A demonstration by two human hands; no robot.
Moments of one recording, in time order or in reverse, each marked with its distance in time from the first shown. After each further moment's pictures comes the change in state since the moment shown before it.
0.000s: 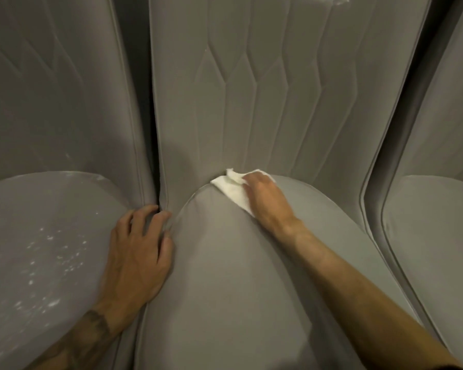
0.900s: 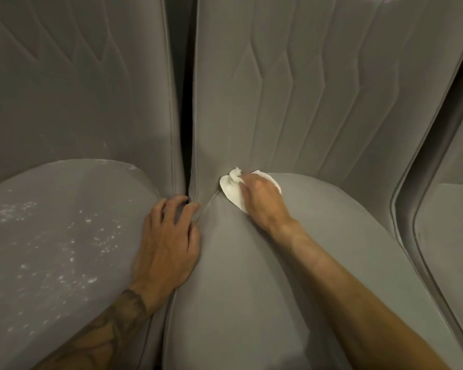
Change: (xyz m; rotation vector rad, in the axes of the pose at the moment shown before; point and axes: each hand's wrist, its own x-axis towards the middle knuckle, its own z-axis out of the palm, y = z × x) left_hand -0.001 0.002 0.000 -0.001 -0.011 -0.040; right_hand -0.003 -0.070 0.015 -0.079 0.001 -0.079
